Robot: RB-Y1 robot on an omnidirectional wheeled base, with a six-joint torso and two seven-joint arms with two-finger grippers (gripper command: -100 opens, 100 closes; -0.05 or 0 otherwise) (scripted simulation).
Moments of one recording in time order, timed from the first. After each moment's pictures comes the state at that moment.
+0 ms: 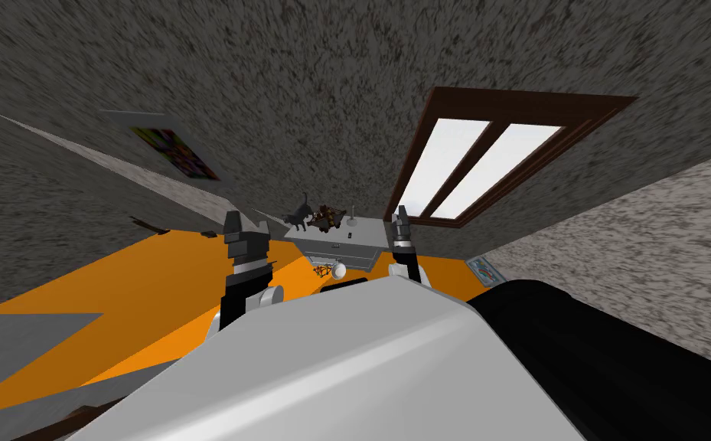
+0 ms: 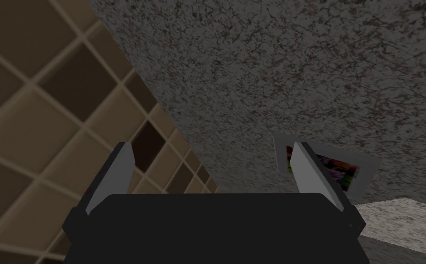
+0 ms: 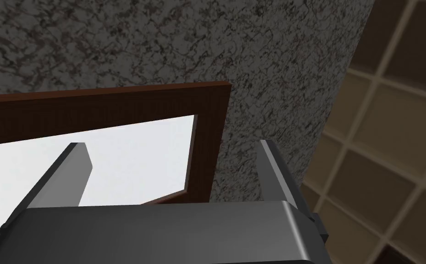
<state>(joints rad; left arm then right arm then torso) 0.52 0.02 -0.02 -2.27 -0.01 -0.39 -0.01 0.55 0.02 -0.02 -2.21 0.08 -0.43 0.08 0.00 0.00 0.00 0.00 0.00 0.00</state>
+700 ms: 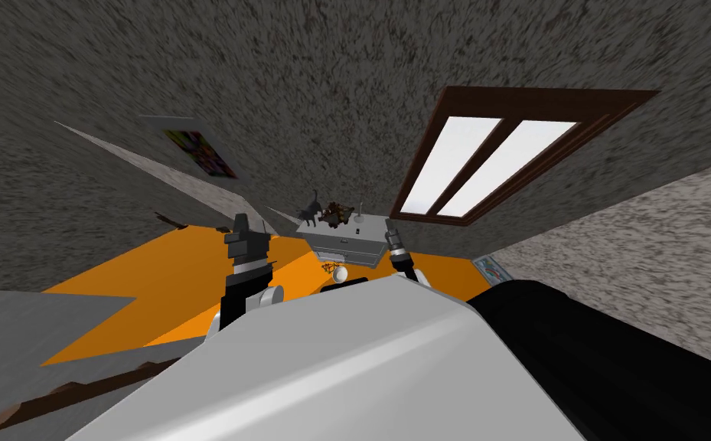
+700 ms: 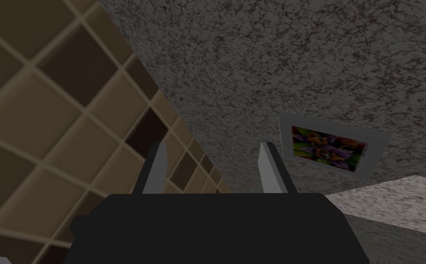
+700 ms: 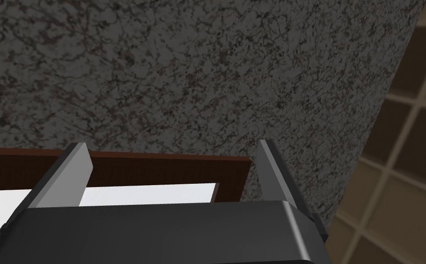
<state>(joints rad) 0.52 0.01 -0.02 -2.27 -0.01 -0.39 -0.01 0.60 -0.13 0.03 -2.07 0.17 -0.45 0.06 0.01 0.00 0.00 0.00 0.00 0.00</state>
